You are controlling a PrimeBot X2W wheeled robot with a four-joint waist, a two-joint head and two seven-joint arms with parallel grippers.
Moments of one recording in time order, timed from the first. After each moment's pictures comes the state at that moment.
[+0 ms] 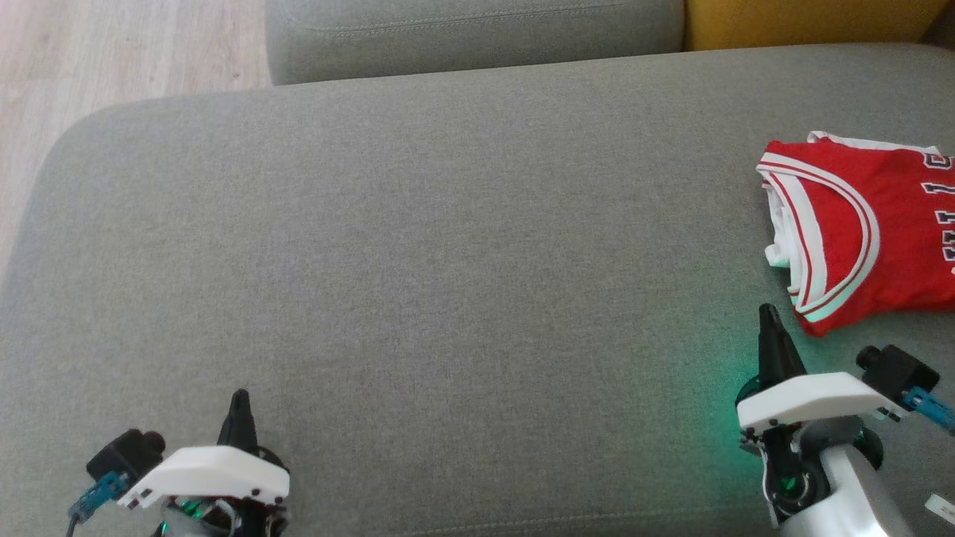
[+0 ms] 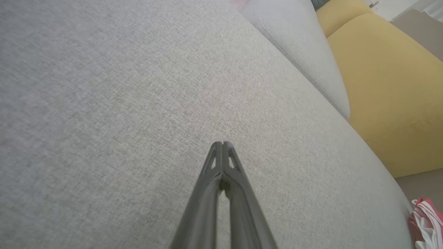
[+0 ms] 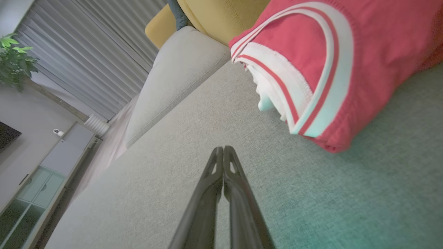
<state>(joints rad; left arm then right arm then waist) -0.01 0.03 -0.06 0.40 -0.75 0.08 -0.12 -0.21 -0.06 0.02 0.59 0.67 0.13 -0.13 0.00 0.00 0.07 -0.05</state>
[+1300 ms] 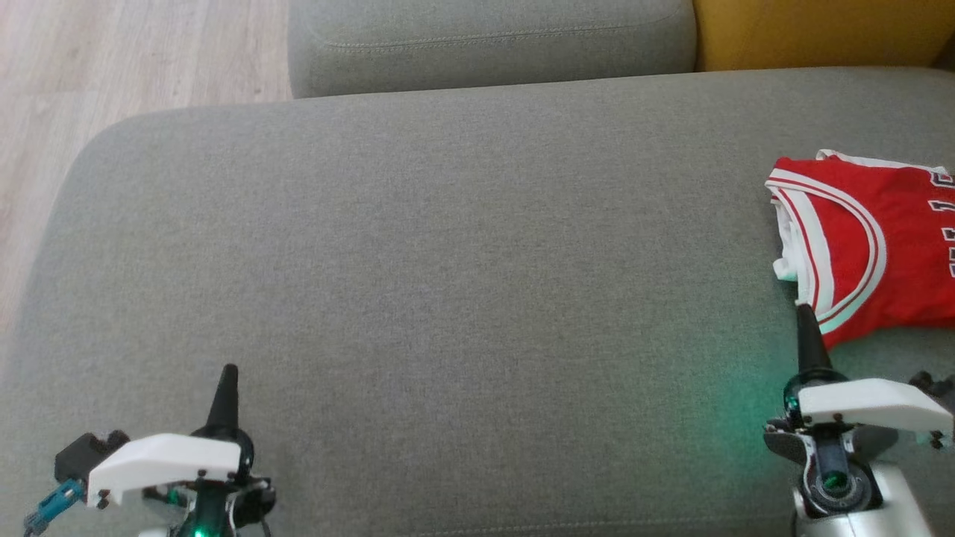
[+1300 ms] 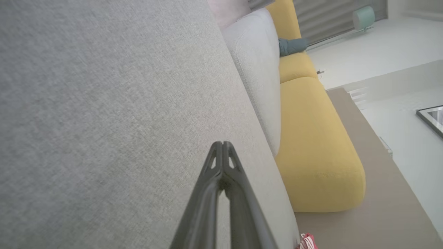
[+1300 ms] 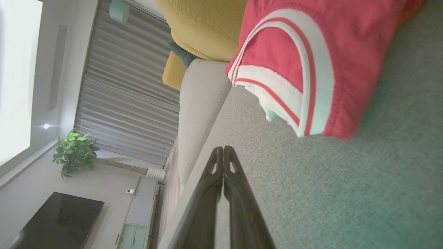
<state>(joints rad) -0.03 0.03 0.01 0.34 -1.17 -0.02 -0.01 -0.15 -0.05 -0.06 0.44 1.13 0.13 -0.01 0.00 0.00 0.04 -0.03</state>
